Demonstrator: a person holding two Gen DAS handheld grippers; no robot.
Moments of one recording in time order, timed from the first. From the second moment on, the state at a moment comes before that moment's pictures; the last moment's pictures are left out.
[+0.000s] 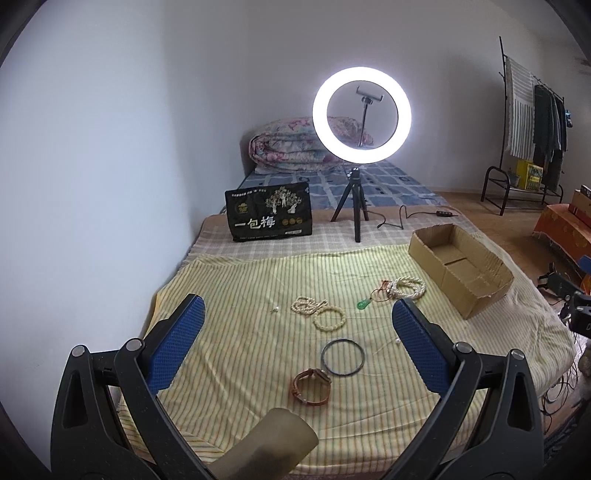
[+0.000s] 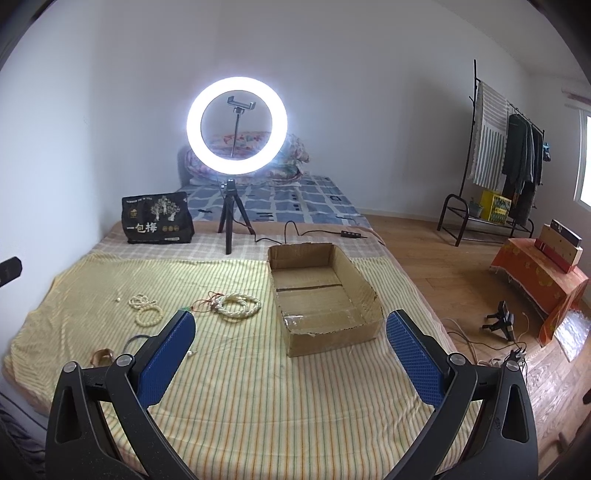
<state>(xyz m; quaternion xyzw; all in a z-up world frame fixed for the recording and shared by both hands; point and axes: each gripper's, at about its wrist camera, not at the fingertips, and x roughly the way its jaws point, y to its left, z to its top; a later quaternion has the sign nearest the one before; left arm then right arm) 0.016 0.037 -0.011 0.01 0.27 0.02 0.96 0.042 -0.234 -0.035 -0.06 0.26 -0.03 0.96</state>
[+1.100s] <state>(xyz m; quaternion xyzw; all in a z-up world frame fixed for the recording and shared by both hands) 0.107 0.096 -0.165 -0.10 0.55 -0.08 0.82 0.212 -0.118 -0.178 -0.03 0.55 0.29 0.78</state>
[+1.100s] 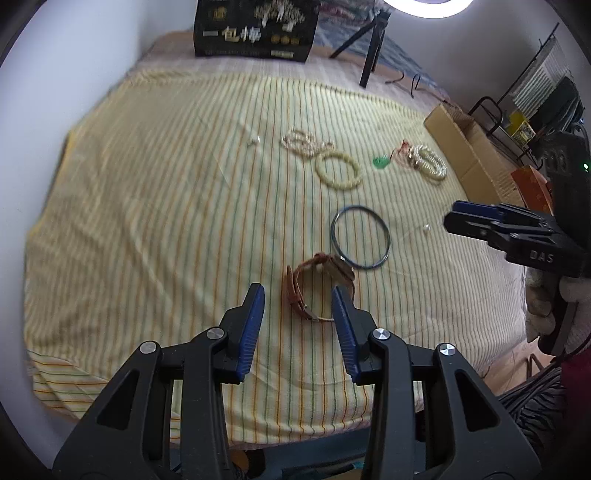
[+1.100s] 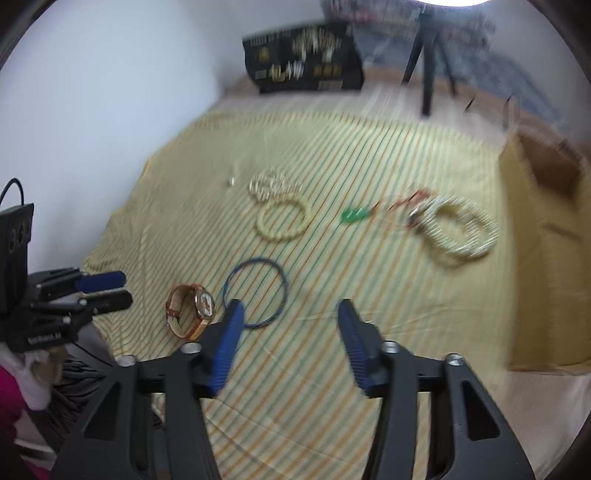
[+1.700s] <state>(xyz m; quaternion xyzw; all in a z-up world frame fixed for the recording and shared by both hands) 0.127 0.096 -0.202 -0.15 0.61 -0.07 0.78 0.242 -0.088 -0.235 -0.03 0.61 0.27 0.74</state>
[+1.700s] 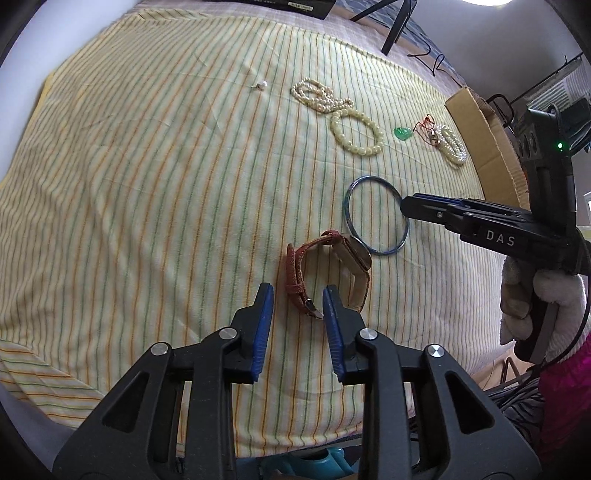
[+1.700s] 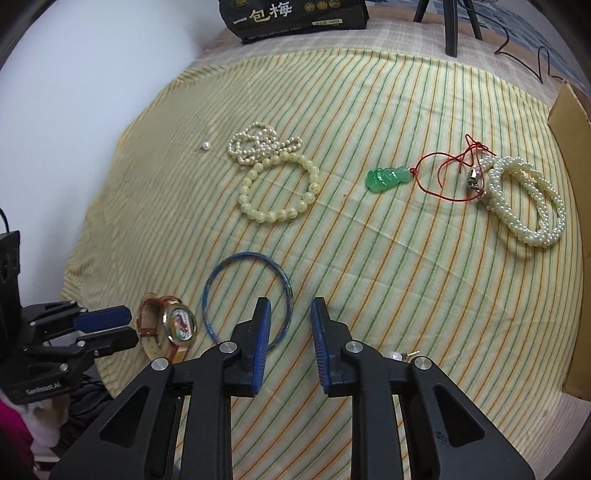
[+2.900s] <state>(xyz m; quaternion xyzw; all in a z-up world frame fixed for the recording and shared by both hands) 0.140 0.056 -0.165 -0.11 0.55 -0.08 0.83 0.223 -0.099 -0.157 -0.13 0.48 0.25 0.83</state>
